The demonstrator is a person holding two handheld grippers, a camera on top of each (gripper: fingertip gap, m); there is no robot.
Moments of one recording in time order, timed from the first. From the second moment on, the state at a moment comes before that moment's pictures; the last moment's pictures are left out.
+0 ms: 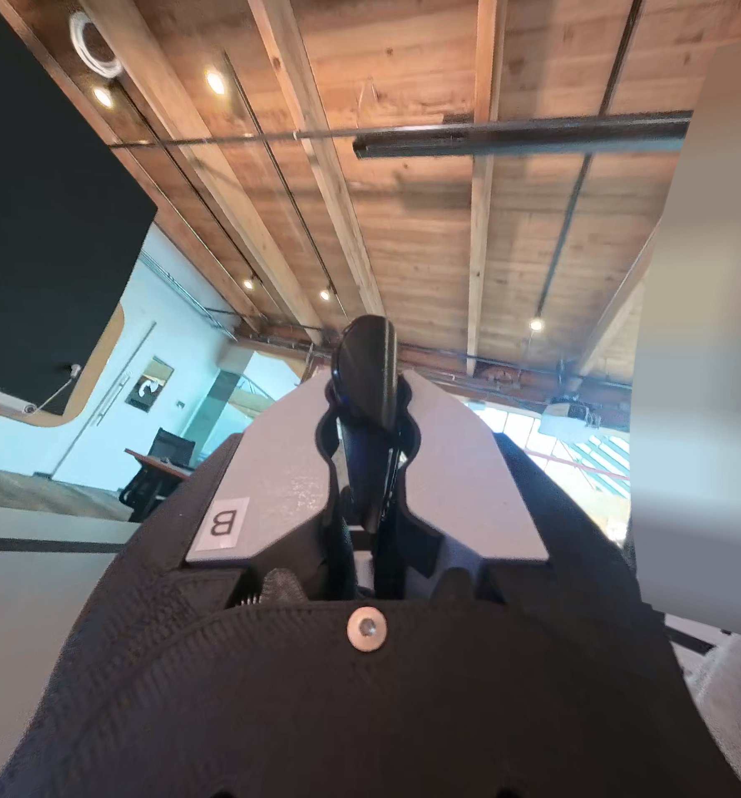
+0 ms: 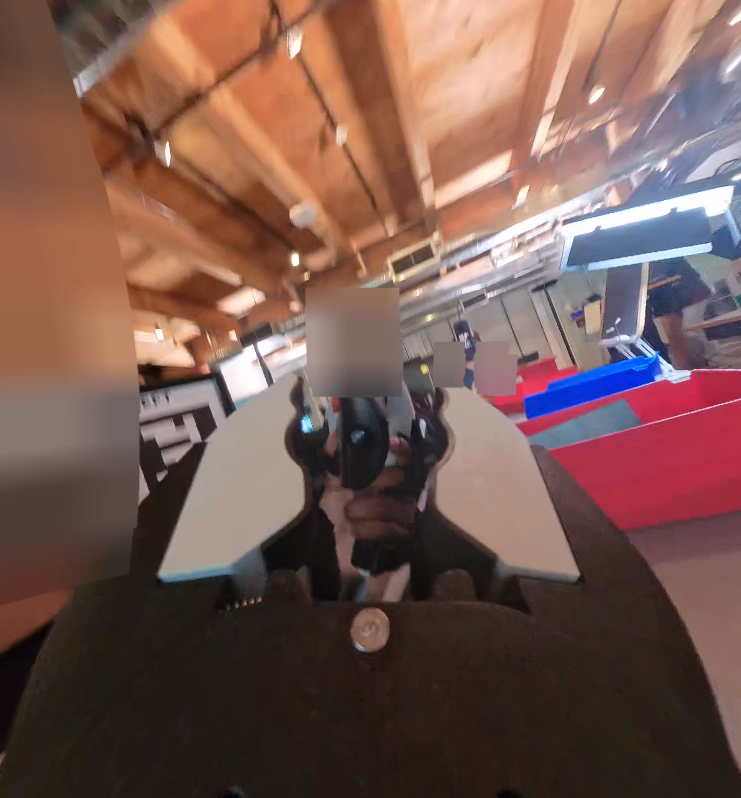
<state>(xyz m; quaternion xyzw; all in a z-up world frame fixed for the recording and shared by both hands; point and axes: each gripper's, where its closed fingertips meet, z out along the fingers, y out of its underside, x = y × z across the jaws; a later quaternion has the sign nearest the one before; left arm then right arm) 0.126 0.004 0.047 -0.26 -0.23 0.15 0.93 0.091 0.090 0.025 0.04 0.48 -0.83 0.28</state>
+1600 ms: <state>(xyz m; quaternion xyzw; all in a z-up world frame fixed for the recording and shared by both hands) 0.125 0.088 -0.039 -0.46 -0.23 0.05 0.86 0.096 0.084 0.017 0.02 0.54 -0.81 0.22</state>
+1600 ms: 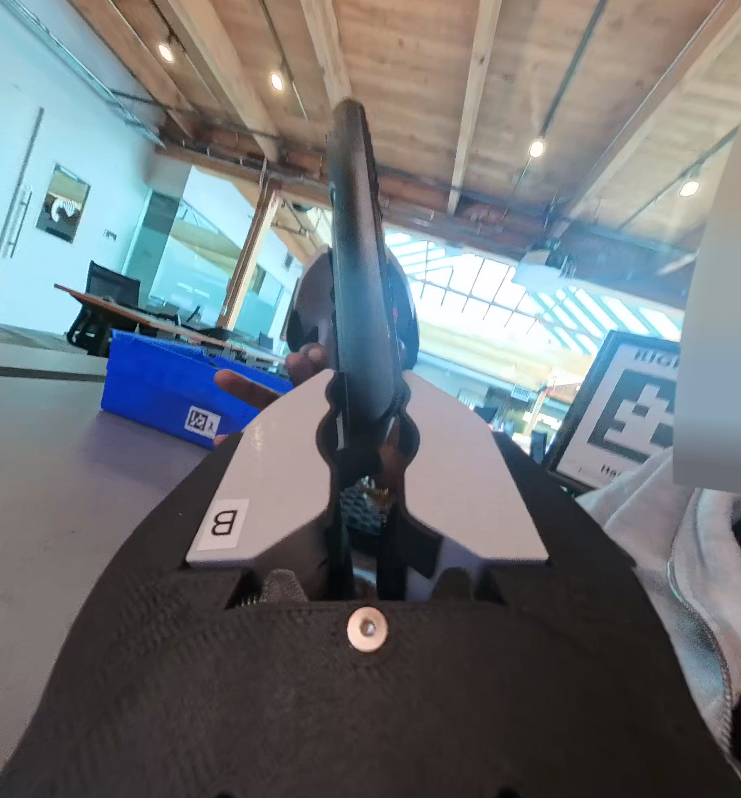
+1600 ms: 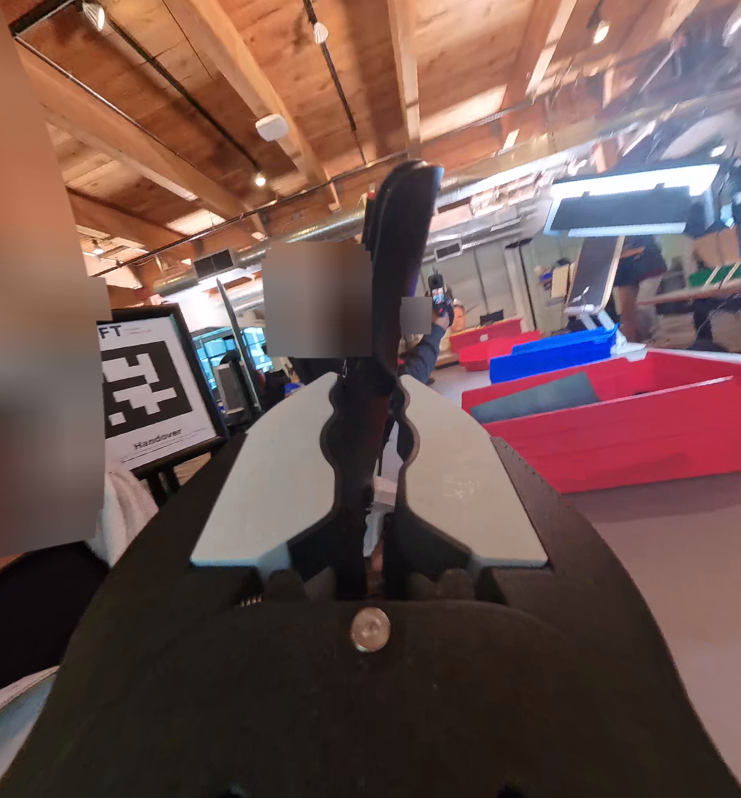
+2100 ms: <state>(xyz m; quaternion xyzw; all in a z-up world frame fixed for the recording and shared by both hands) 0.121 0.092 -0.040 -0.47 -0.23 0.06 0.85 0.121 0.067 -0.004 -0.02 0.60 -0.76 0.25</state>
